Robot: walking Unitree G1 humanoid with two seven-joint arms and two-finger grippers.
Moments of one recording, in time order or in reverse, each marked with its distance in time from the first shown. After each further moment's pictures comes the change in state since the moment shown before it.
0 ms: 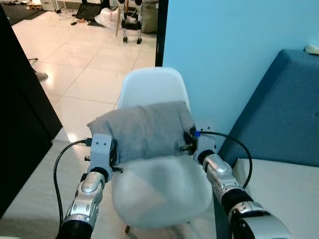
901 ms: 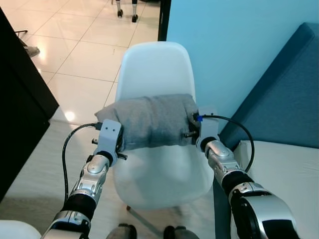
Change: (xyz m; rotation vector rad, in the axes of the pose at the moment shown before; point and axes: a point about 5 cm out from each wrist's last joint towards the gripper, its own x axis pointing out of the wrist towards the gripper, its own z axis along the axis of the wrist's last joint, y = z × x) left arm 0.029 -0.004 0.026 0.094 -0.082 -0.061; right arm 0.015 -0.012 0.028 0.022 0.007 -0.074
